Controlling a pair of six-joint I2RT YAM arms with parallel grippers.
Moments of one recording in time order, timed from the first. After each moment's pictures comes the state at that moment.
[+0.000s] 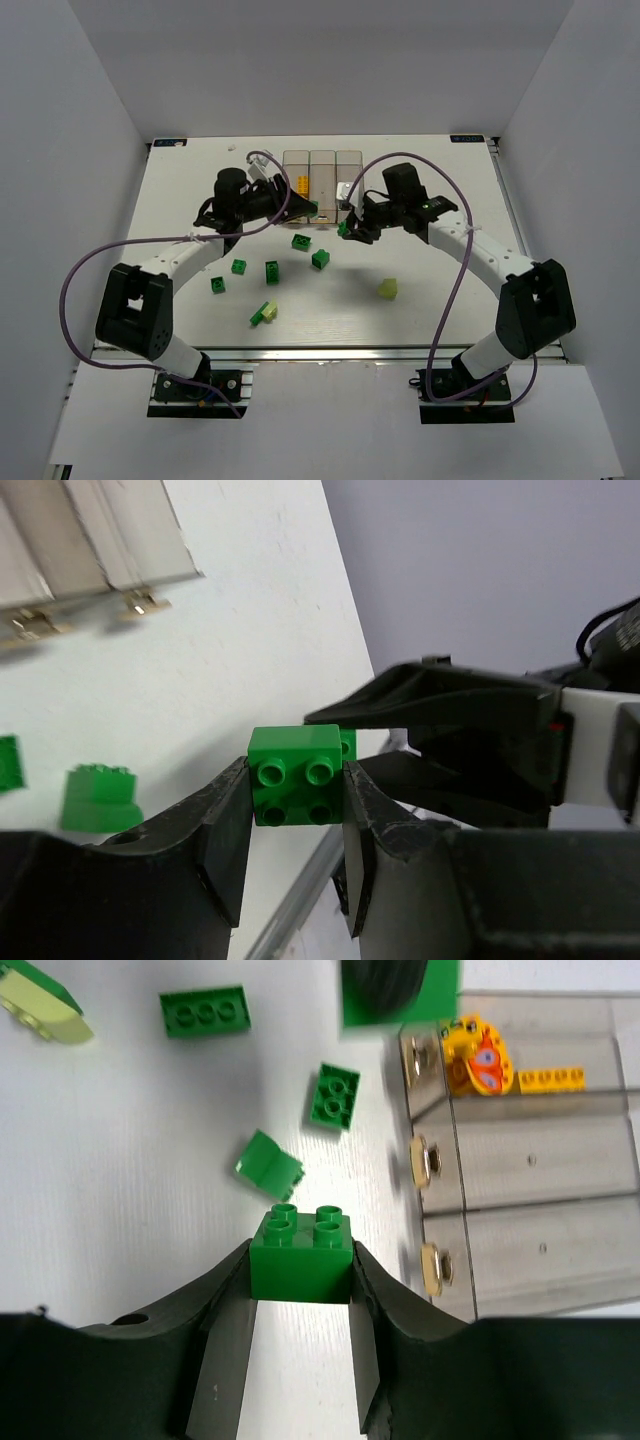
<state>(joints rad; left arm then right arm) -0.36 1.51 0.94 0.27 0.68 -0.85 0.55 1.53 1.19 -0.38 -0.68 -0.77</state>
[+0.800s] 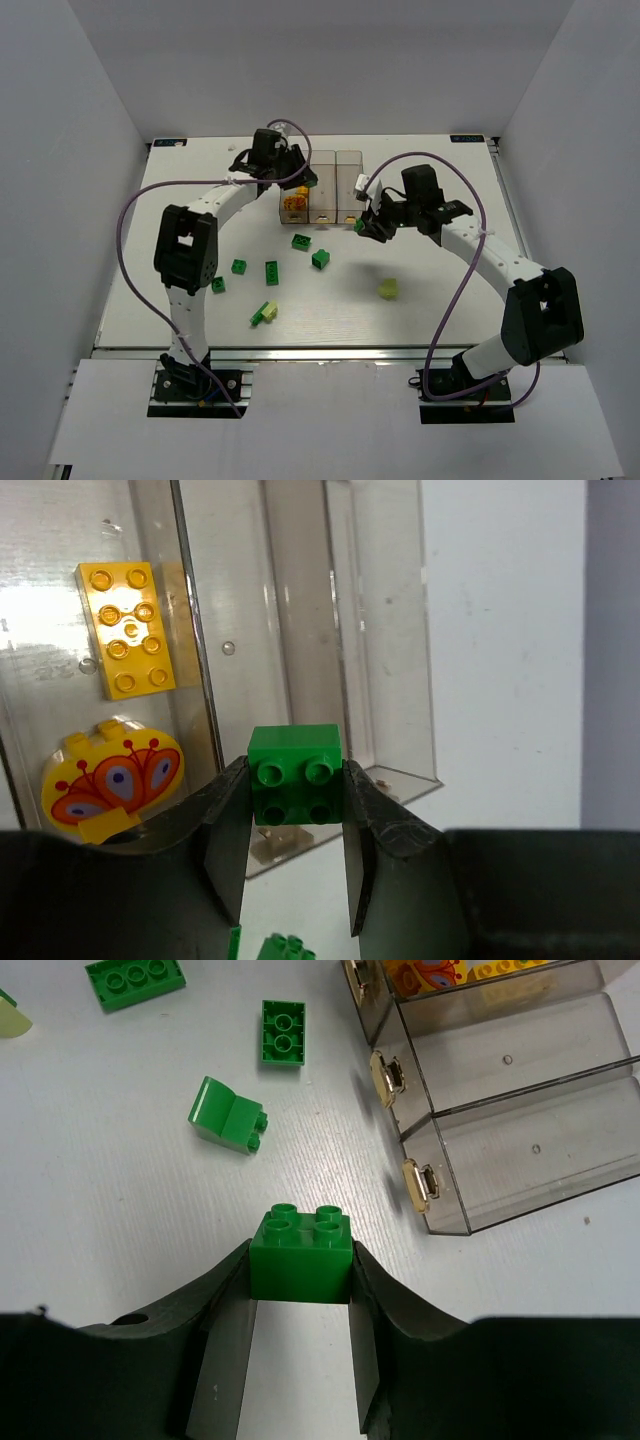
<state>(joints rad) -0.35 2.04 1.62 -0.17 0.31 -0.59 0.43 1.48 1.11 -0.34 -0.64 -0.65</state>
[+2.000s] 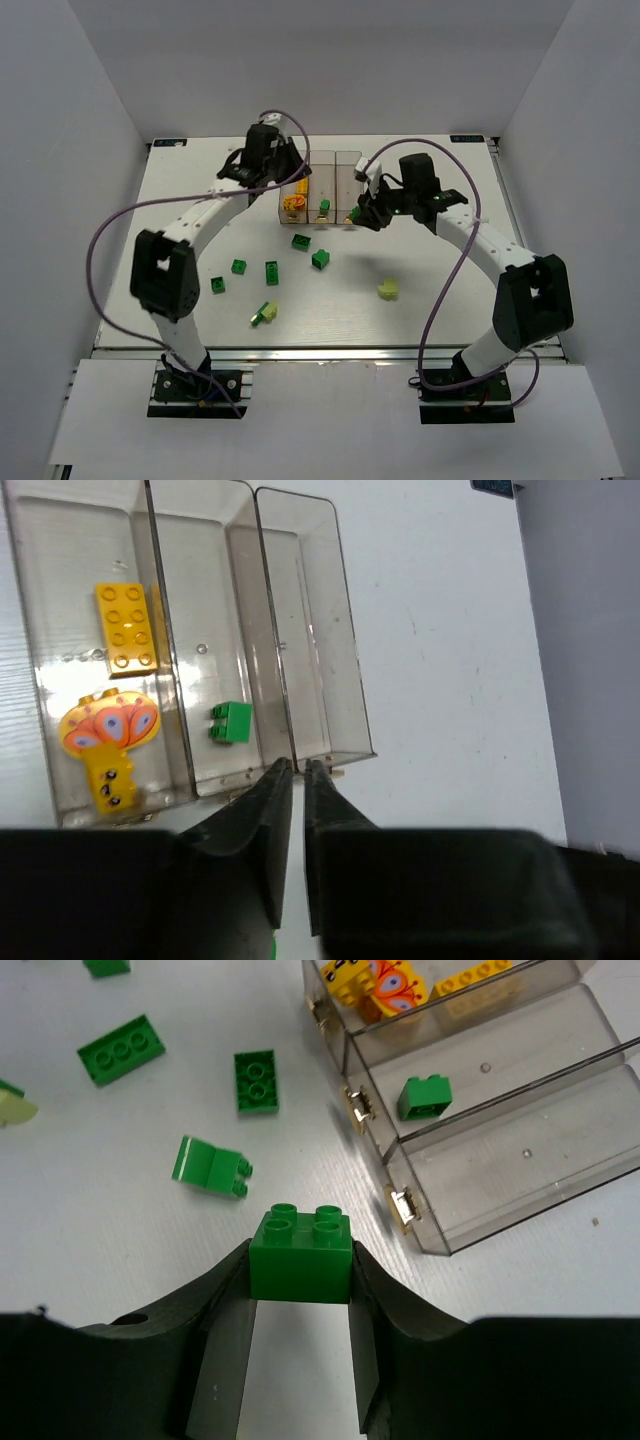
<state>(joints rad) -0.42 1.85 1.56 -0.23 0.14 -0.56 0.42 1.55 1.18 -0.31 -0.64 -0.49</state>
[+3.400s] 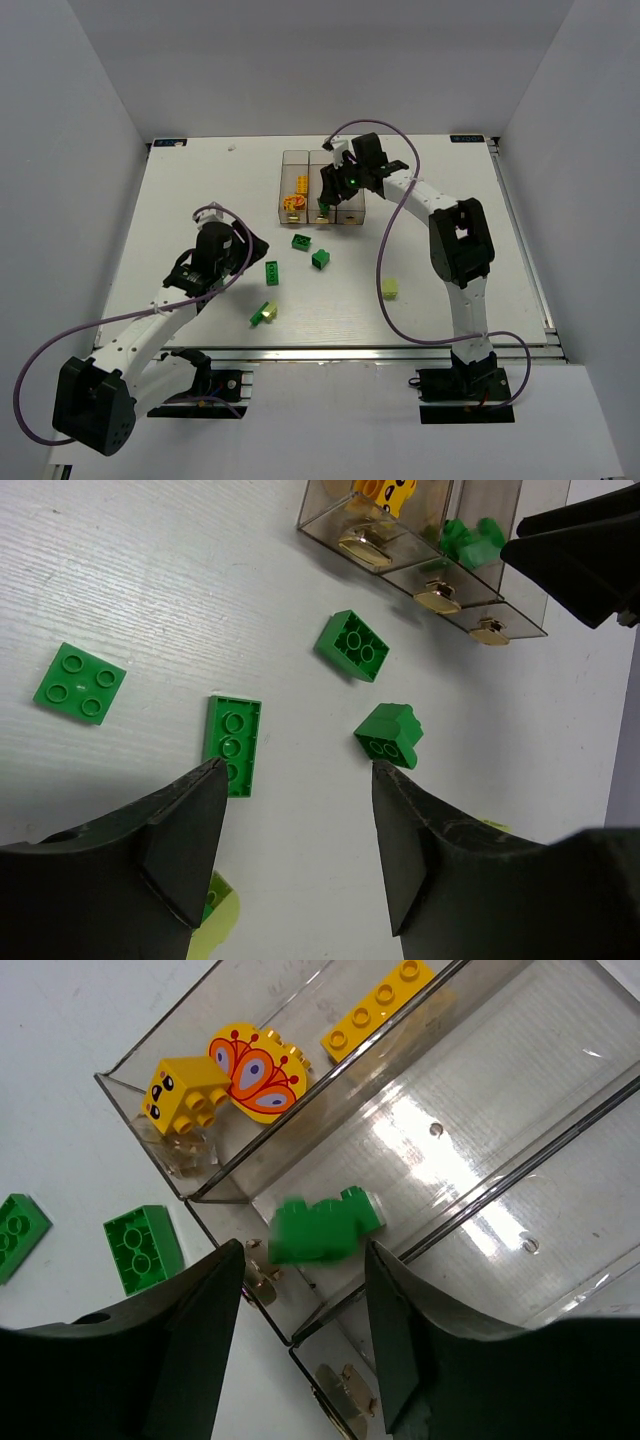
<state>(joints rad) -0.40 1.00 0.61 -0.20 -0.11 -0.83 0.49 2.17 1.76 -0.31 -0.48 -0.12</state>
